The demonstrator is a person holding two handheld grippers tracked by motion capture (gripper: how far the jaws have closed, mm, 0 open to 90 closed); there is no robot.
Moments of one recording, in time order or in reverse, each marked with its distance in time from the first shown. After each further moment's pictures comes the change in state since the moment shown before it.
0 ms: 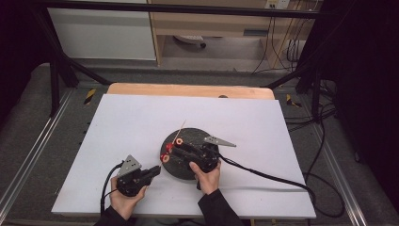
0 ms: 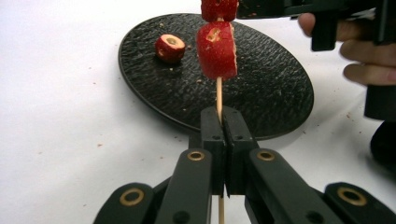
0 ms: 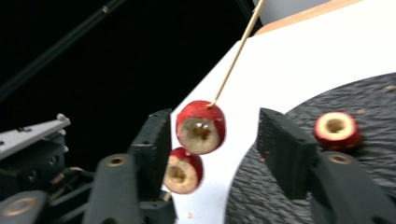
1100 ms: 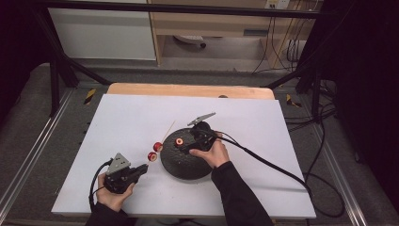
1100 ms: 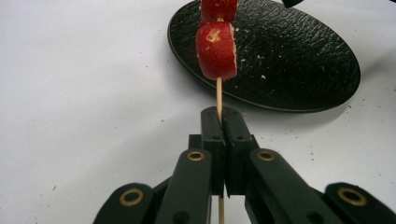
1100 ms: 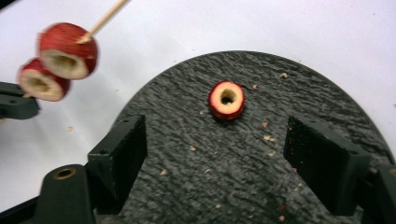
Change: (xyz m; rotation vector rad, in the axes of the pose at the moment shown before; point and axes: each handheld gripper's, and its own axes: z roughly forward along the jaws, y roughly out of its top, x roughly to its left) left arm 0.030 -0.002 -0.018 0.066 0.069 0.055; right arm -0.007 0.065 0.034 0.573 -0.294 -0.359
